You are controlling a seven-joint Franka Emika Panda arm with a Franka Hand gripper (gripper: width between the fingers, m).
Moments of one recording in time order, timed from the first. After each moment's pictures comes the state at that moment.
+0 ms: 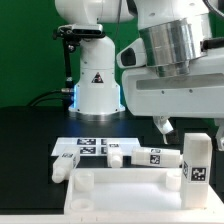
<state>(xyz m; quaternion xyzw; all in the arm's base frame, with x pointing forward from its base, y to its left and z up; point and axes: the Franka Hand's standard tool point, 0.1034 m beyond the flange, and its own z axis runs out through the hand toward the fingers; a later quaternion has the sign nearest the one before) 0.640 0.104 0.118 -0.92 0.37 0.01 0.11</state>
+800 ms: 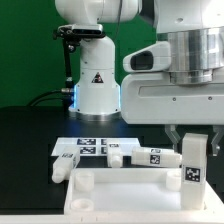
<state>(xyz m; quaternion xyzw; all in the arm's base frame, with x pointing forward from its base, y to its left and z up) 0.637 0.110 0.106 -0.96 0.27 0.00 0.06</state>
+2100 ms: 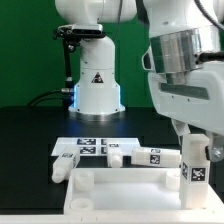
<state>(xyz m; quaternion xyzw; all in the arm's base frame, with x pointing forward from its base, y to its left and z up) 0.636 0.117 0.110 -0.82 0.56 0.03 0.10</state>
